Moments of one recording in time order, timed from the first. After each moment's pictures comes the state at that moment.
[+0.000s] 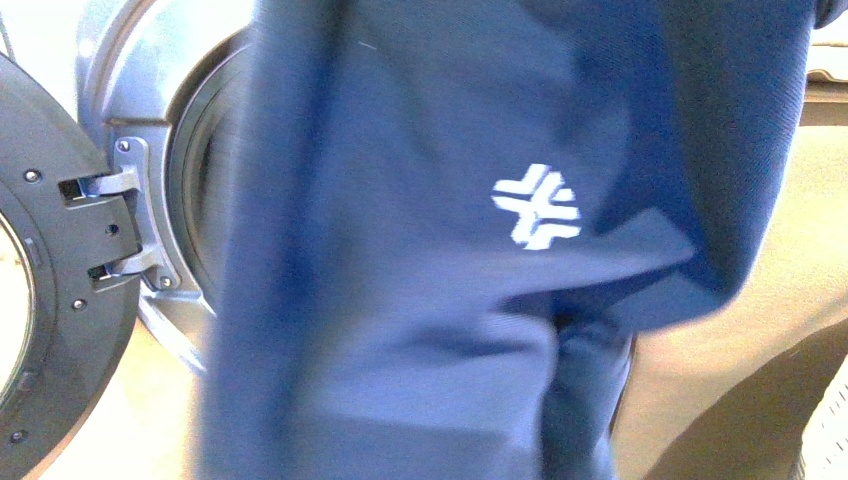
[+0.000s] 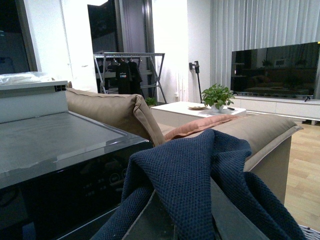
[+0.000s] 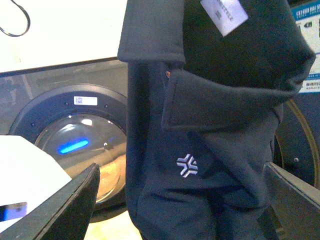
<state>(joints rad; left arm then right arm) -0.57 1.40 1.70 0.11 0.20 0.04 -0.23 0.53 0.17 0.83 -0.97 0.58</state>
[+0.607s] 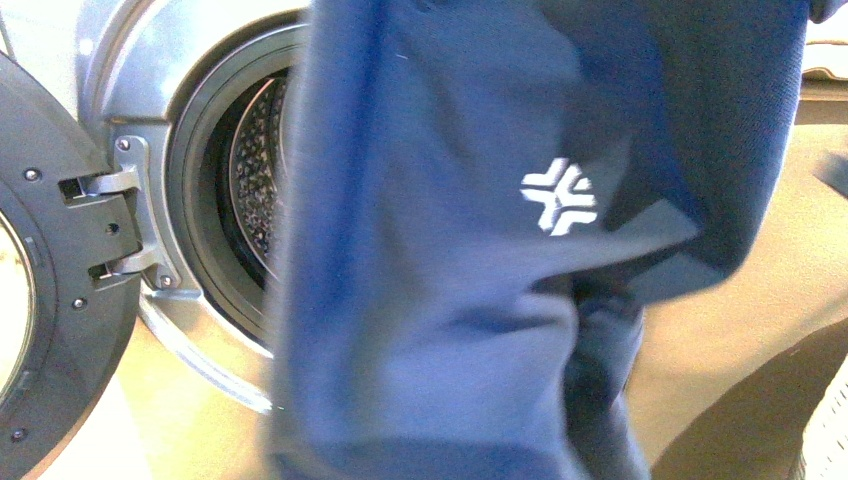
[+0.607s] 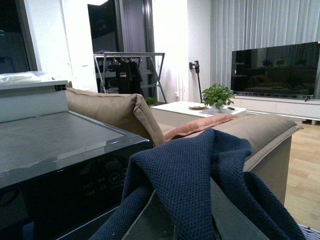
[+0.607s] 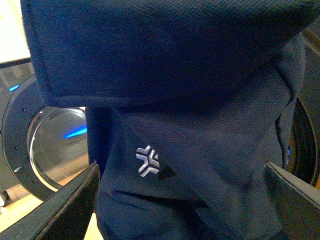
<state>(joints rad) -0.57 1.40 1.70 0.11 0.20 0.04 0.00 1.30 0.27 1.39 -0.87 0.50</state>
